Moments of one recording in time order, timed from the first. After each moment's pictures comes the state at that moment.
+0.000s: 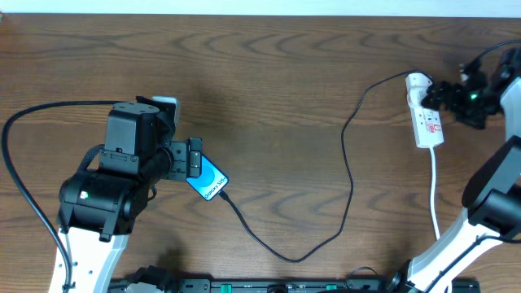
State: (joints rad) left arm -0.23 1.05 1.21 -1.07 -0.01 -0.12; right arm -0.46 2.09 1.75 -1.04 -0.31 -0.09
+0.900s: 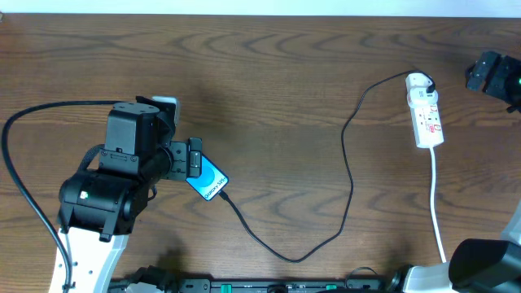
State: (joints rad) left arm -0.23 1.05 1.21 -1.07 -0.01 -0.12; right arm -0.42 1.63 1.80 -1.11 -0.17 0.02
